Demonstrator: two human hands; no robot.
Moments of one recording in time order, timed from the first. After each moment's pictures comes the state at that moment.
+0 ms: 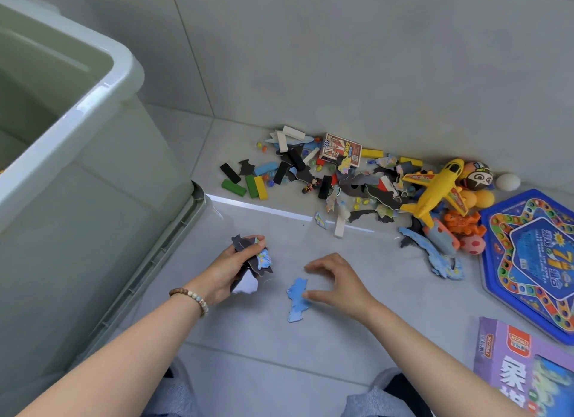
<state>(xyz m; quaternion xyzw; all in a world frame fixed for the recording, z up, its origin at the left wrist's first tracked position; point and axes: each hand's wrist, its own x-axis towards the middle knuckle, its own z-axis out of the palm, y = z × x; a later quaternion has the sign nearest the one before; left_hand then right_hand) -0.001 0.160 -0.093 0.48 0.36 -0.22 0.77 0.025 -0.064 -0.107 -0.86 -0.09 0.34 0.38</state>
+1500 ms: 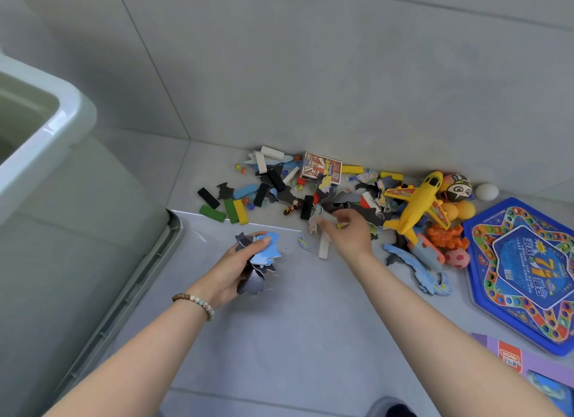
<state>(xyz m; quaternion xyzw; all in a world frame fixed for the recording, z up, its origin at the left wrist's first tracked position) 0.057 0.134 -0.070 0.46 0.35 -0.24 0.78 0.140 -0.057 -0.096 -0.86 0.18 0.14 0.45</state>
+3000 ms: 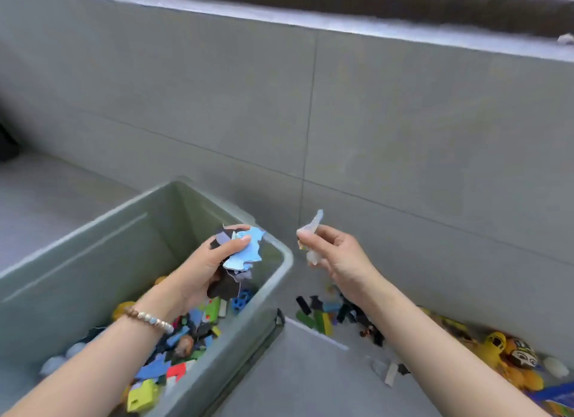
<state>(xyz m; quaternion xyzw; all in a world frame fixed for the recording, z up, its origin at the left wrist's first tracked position) 0.014 0.336 0.215 0.57 0.23 -0.01 0.79 0.121 0.154 0.215 -0.63 -0.11 0.32 0.69</state>
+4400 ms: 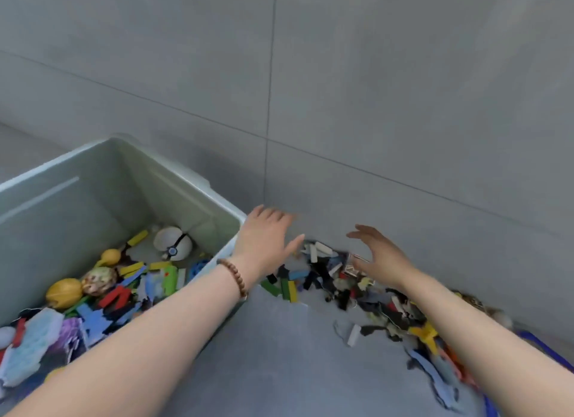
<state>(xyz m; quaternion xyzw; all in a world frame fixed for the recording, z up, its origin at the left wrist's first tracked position) 0.118 0.233 0.125 0.99 0.02 0.04 0.12 0.210 0.003 0.103 -0.94 -0.24 0.20 0.15</state>
